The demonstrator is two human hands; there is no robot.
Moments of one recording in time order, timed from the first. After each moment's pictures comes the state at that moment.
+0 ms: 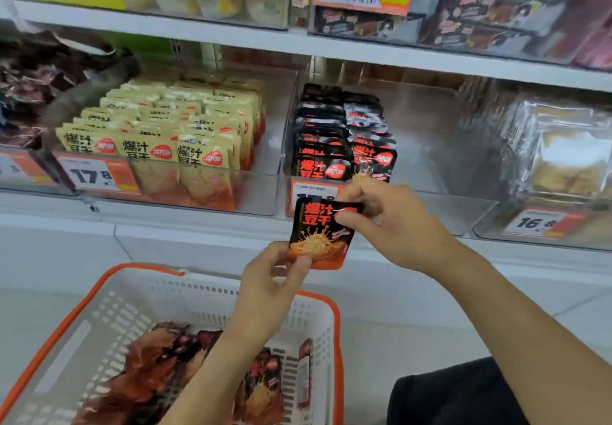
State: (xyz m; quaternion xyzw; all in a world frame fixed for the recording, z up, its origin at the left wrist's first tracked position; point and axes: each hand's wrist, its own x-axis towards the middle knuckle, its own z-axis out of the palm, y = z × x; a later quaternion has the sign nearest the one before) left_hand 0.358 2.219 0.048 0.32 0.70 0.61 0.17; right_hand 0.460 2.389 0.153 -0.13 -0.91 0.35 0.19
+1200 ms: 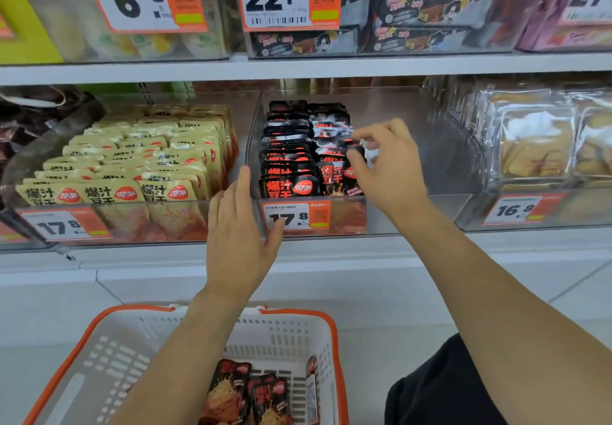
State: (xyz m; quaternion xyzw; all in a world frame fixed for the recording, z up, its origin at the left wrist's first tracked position) left_hand 0.294 2.284 0.083 0.46 0.79 0.33 -0.23; right_hand 0.431 2.469 0.157 -0.29 -0.83 0.19 0.43
